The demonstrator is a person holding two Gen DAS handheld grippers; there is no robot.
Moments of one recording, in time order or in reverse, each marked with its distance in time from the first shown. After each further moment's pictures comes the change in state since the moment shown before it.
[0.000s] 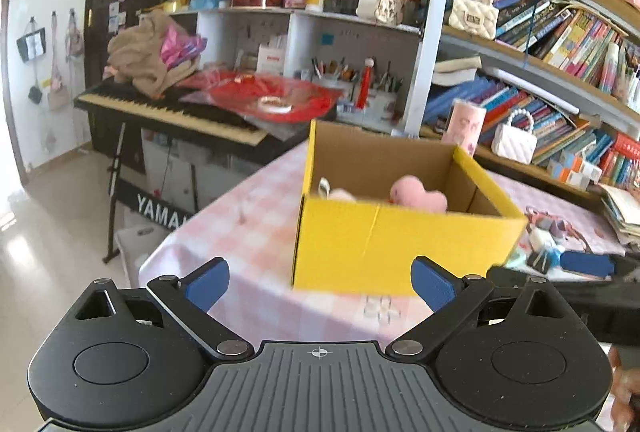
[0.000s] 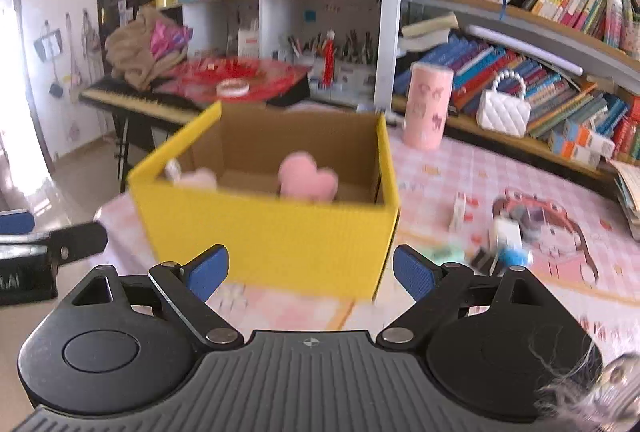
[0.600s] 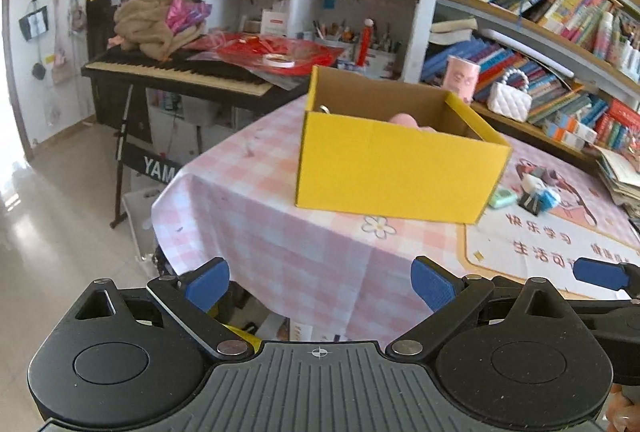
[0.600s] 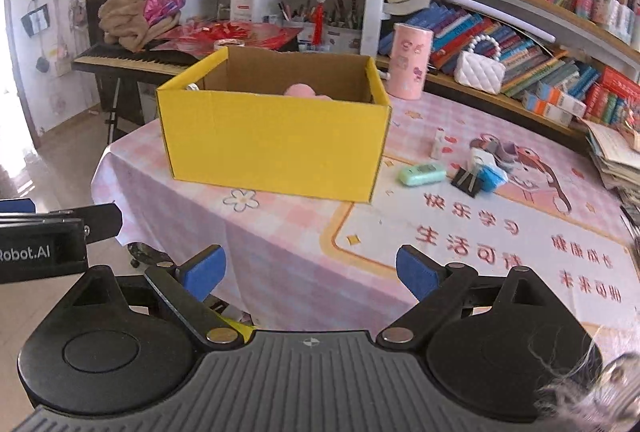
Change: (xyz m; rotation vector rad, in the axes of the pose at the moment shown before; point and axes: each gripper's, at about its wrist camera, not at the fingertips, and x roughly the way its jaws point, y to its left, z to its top) left arm -0.033 -0.004 -0.048 0.009 0.095 0.002; right arm -0.049 0.021 -0.065 0.011 0.058 -0.075
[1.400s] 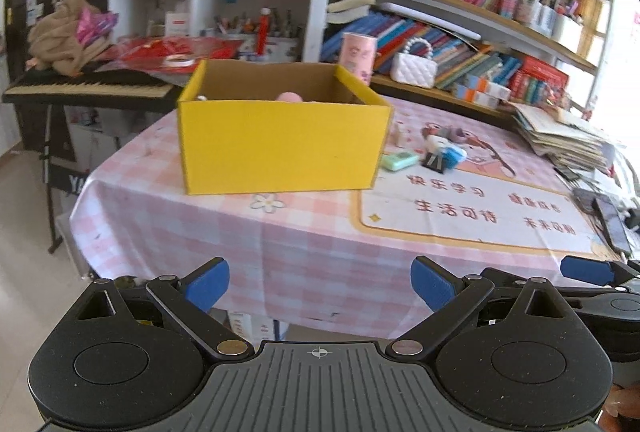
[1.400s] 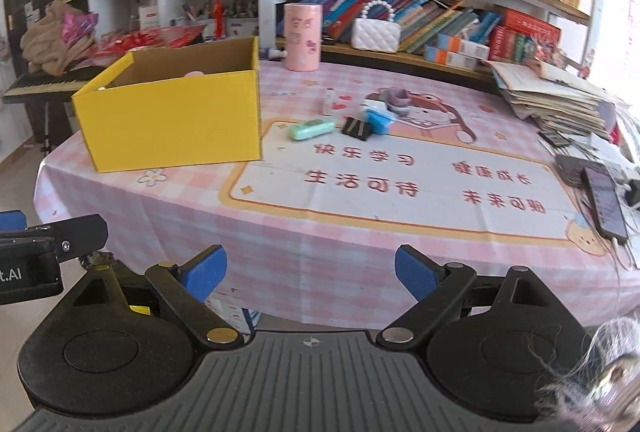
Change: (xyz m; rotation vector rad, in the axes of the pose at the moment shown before) left arm -0.014 -0.057 -0.020 0.151 0.030 -0.220; right arm -0.046 -0.057 -0.044 0.185 0.018 -0.192
